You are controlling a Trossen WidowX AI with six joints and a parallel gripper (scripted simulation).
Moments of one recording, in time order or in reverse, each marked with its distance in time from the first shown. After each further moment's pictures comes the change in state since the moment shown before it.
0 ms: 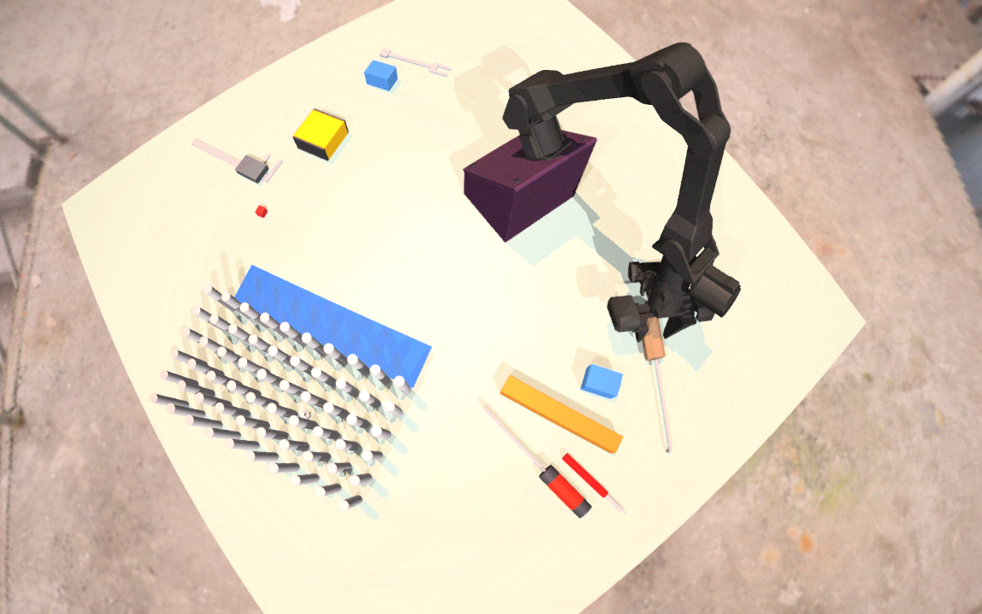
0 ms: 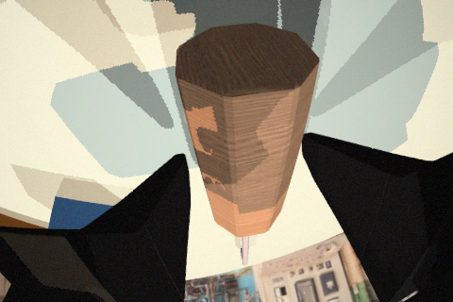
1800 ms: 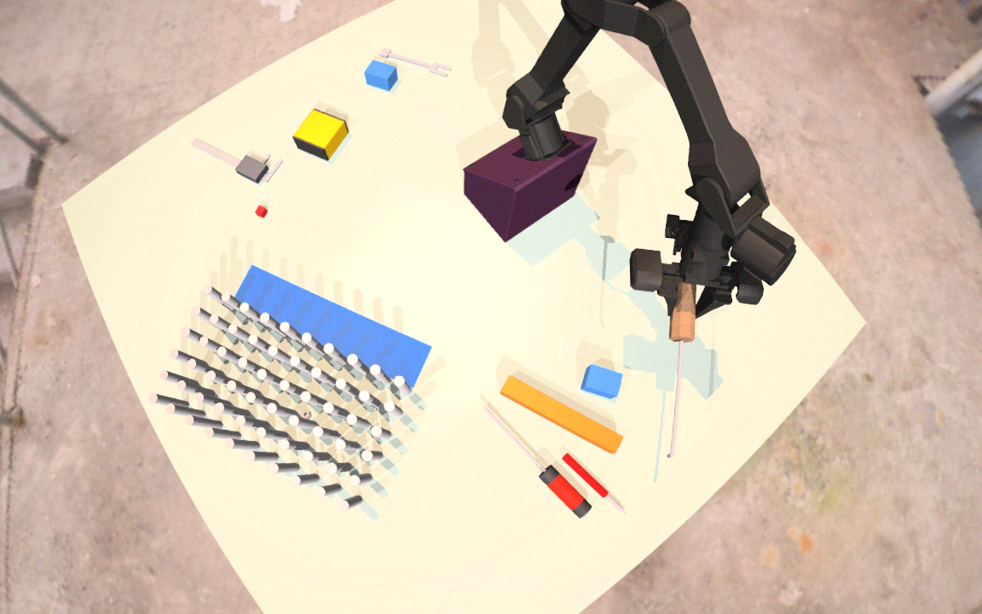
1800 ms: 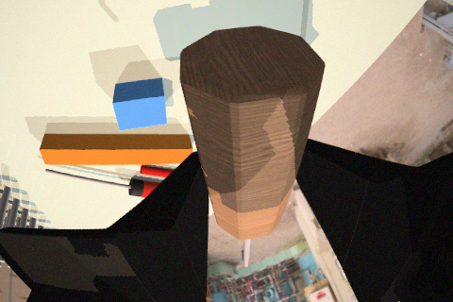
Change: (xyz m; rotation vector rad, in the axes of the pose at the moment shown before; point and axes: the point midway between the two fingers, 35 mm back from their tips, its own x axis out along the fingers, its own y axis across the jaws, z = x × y) arm -0.164 0.021 -0.081 0.306 0.003 -0.018
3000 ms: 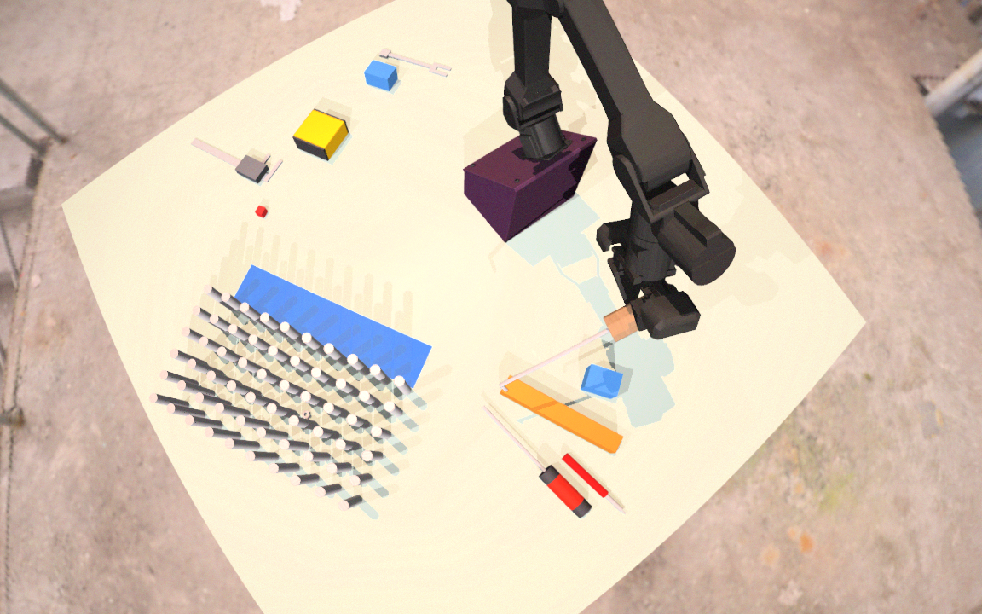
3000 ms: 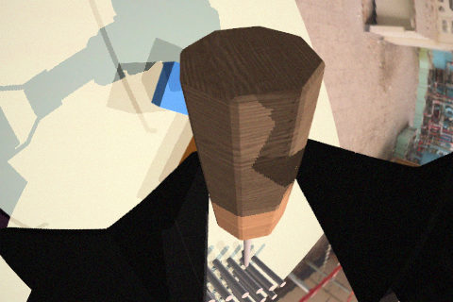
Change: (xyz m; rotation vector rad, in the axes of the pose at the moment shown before) arm -0.039 0.083 -0.052 1.178 0.004 -0.064
